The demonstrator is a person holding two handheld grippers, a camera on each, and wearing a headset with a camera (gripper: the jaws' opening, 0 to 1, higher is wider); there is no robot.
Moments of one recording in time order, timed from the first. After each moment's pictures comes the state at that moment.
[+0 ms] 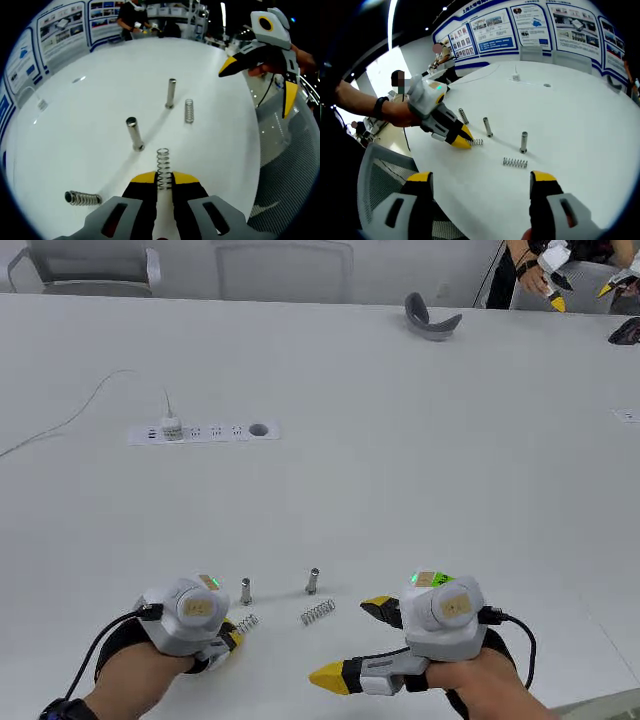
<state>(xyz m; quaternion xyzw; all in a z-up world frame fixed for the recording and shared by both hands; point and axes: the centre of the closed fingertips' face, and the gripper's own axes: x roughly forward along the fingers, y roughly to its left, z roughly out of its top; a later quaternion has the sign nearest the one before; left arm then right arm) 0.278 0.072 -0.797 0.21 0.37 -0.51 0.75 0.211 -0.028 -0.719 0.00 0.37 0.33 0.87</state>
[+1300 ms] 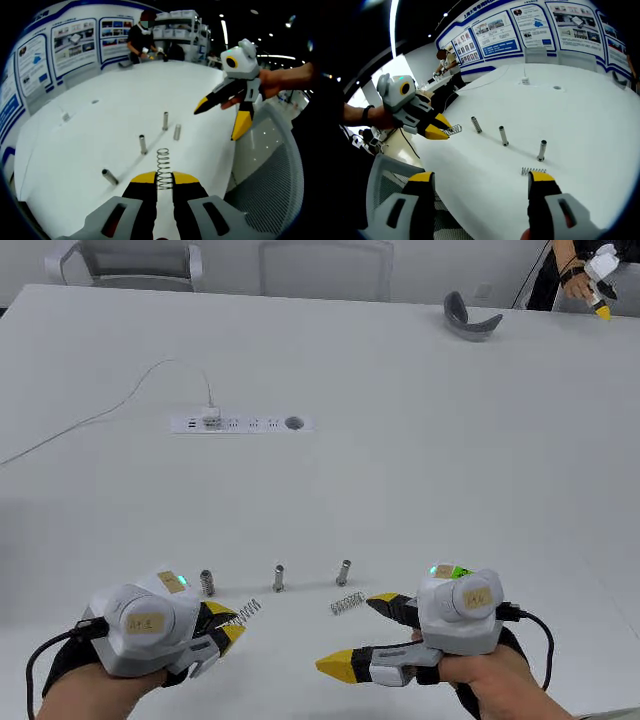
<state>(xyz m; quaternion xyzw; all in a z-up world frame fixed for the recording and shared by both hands) 0.249 0.114 -0.709 0.16 0.30 -0.50 0.79 0.214 0.007 -0.708 0.04 0.35 0.35 0.87</state>
